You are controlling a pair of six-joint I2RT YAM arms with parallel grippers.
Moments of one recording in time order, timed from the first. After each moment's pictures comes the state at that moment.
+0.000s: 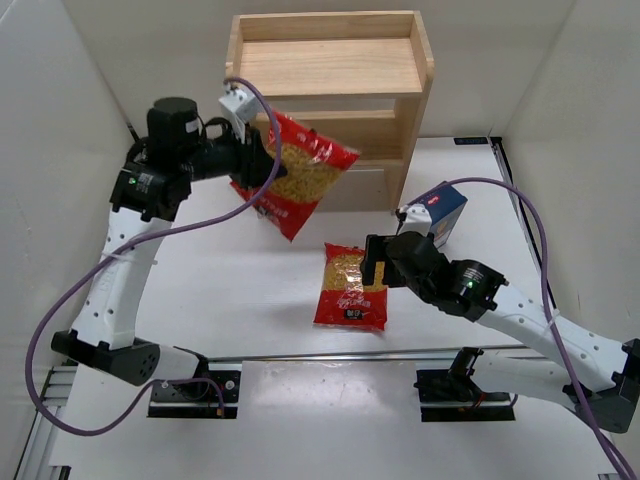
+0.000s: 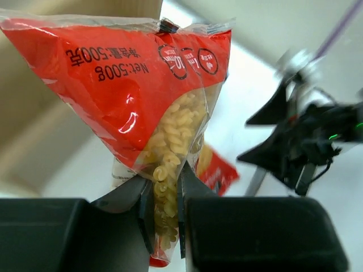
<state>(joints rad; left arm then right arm) -0.34 1.37 1.80 -0.82 0.66 0.00 1.00 0.98 1.00 -0.74 0.47 0.66</state>
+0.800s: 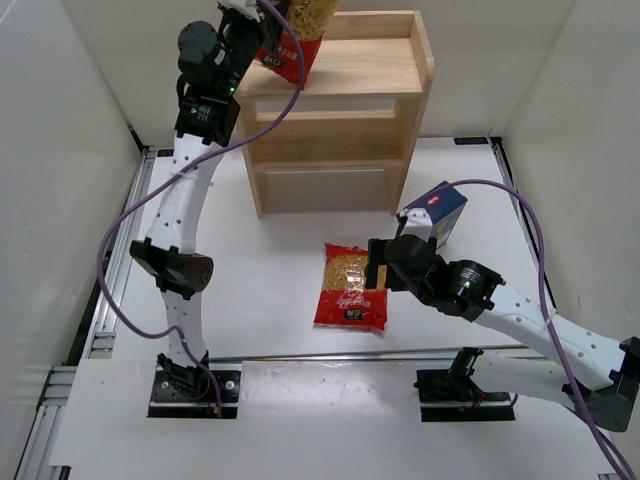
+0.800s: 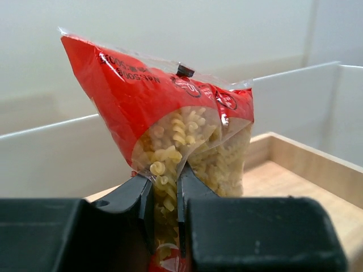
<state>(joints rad) -0.36 2.02 2.56 -0.05 0.19 0.00 1.00 0.98 0.99 -0.80 0.49 0.69</state>
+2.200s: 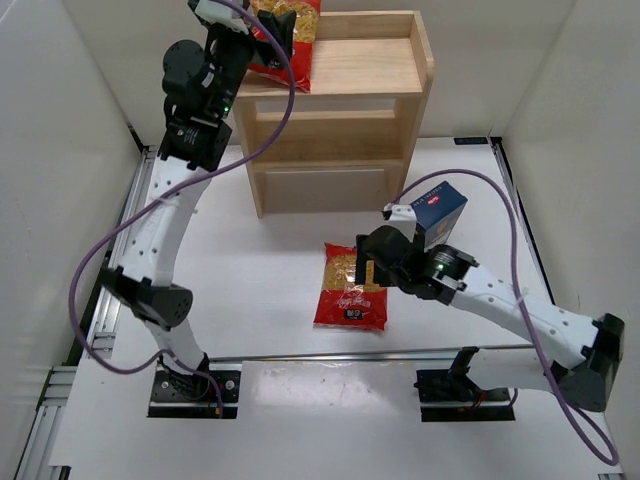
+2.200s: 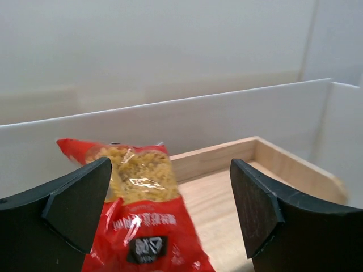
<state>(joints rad) -0.41 1.76 2.23 0.01 0.01 0.00 1.00 1.15 1.09 -0.88 0.49 0.75</state>
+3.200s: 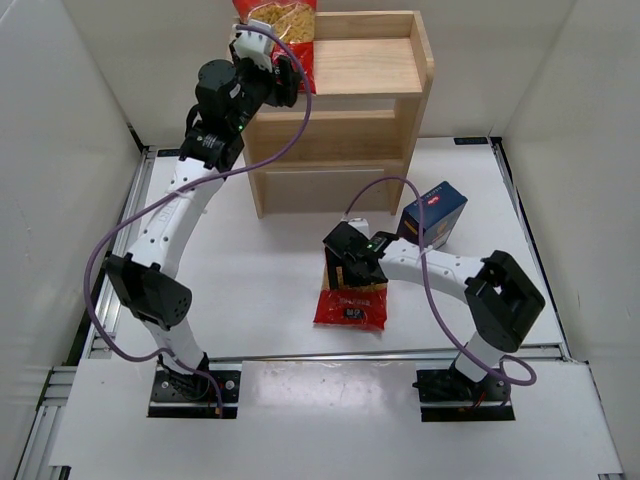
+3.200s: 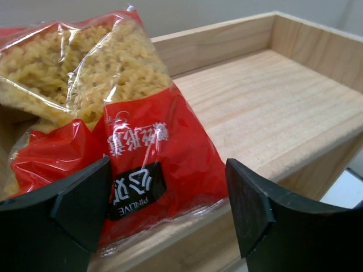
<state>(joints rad) -0.40 1.75 1.97 -0.08 0.11 0.02 0.91 1.65 1.10 -0.65 0.29 0.65</state>
